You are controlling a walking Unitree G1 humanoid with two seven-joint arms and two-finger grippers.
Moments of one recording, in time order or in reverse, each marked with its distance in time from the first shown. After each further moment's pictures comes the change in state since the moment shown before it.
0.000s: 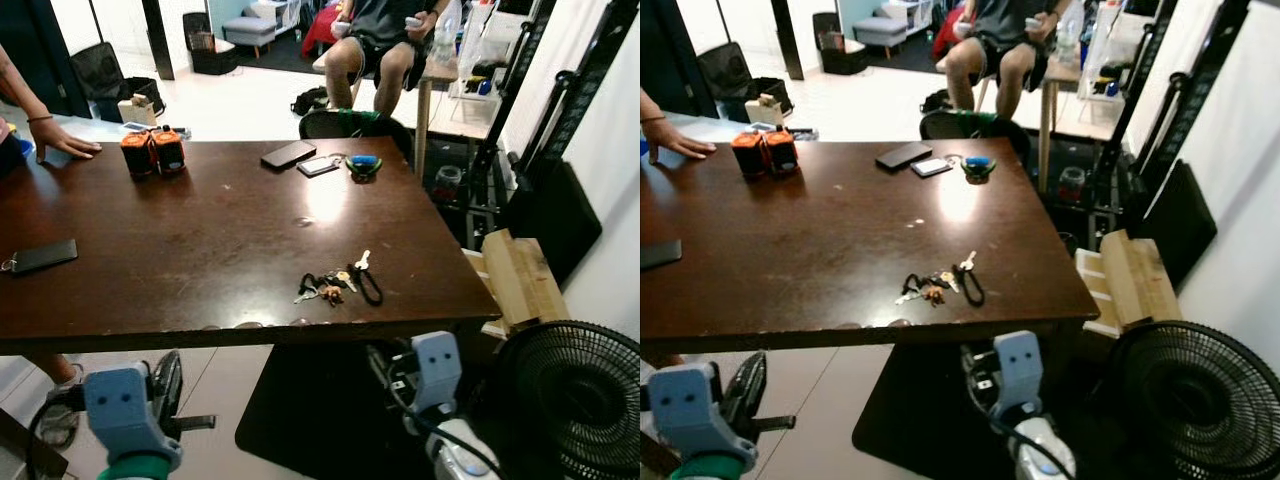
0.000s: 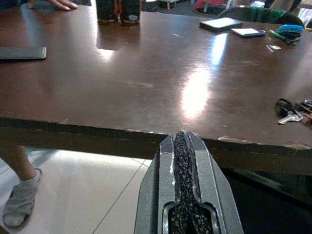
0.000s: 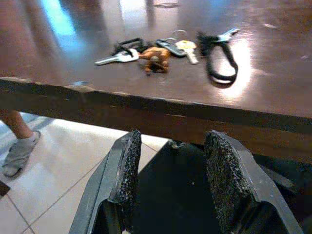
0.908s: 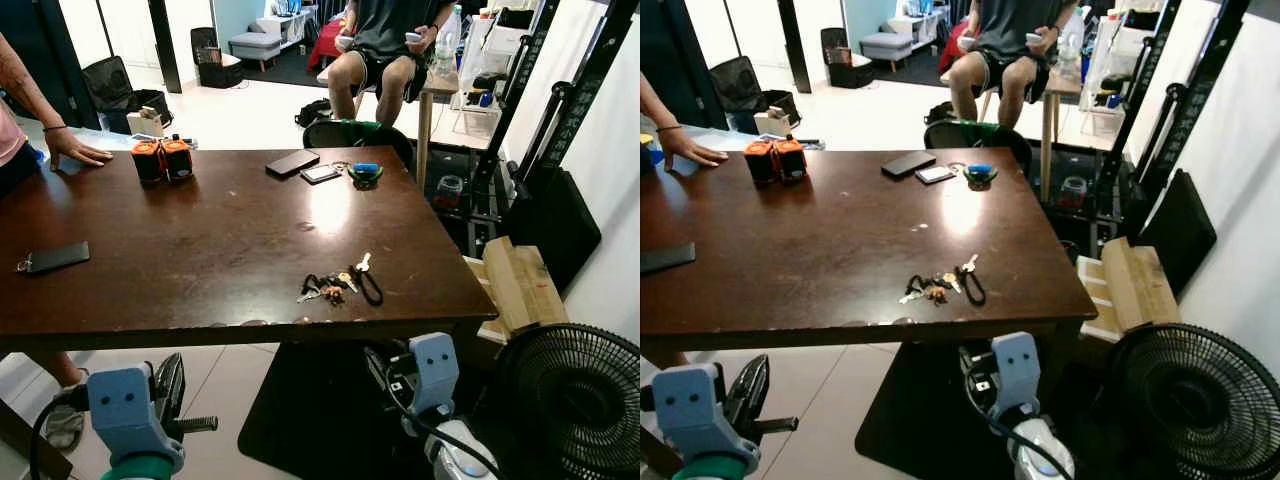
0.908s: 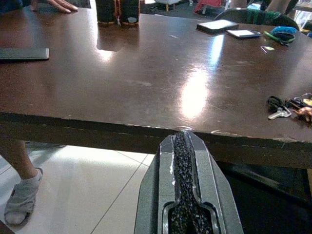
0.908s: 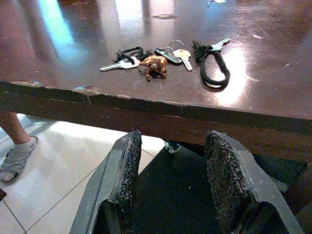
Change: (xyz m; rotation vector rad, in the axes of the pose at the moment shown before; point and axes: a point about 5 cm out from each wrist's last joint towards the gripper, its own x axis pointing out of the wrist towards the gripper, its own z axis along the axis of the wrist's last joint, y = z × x) left arm 0.000 0.000 -0.003 0.008 0.027 0.008; right arm 0.000 -0.001 0.000 -0.002 0.001 -0.004
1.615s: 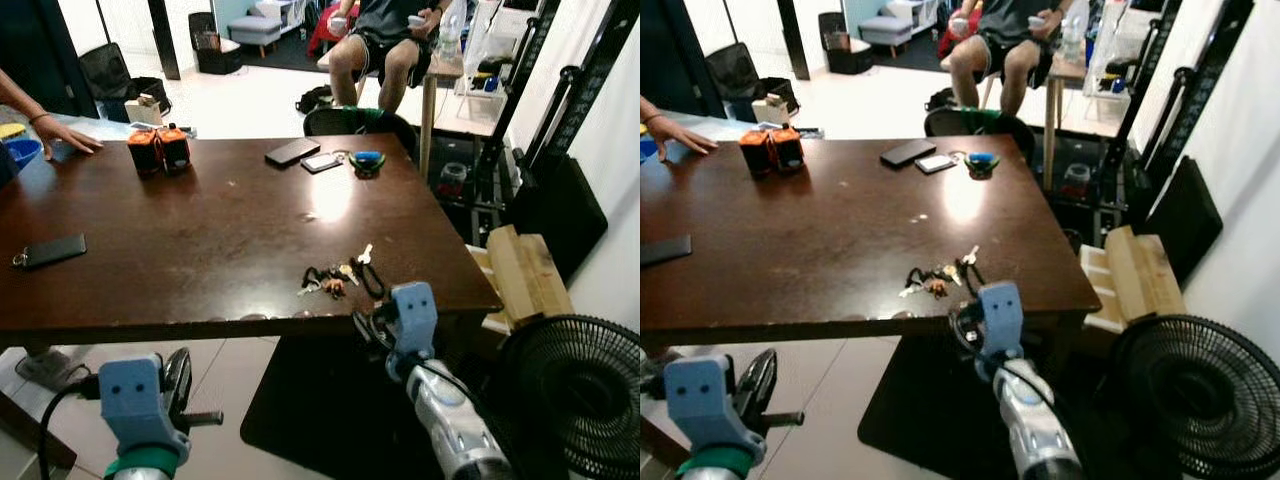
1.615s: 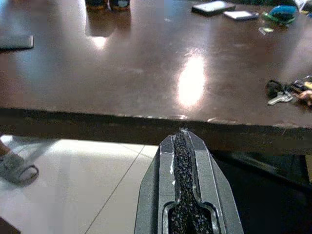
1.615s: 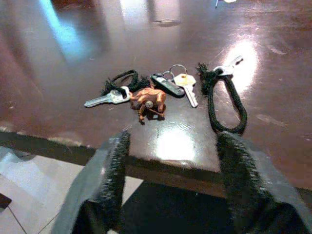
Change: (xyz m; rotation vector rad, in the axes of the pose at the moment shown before) left arm 0.004 -0.005 0.000 0.015 0.015 -0.018; right arm 0.061 -0.006 0.034 0.027 0.015 0.000
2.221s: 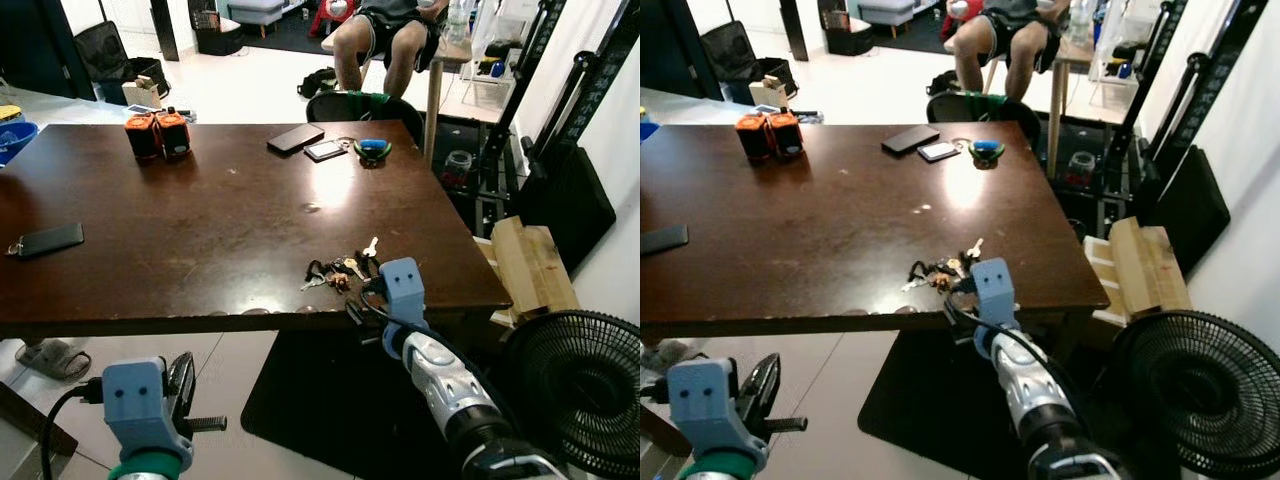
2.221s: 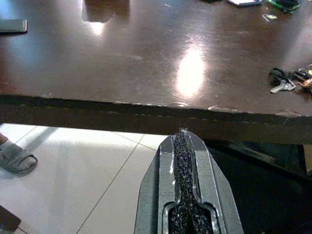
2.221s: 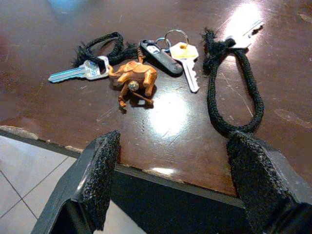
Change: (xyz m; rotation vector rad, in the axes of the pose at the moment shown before) left arm -0.006 -0.003 0.001 -0.005 0.019 -0.020; right arm 0.025 -0.006 0.006 -0.073 0.189 0.024
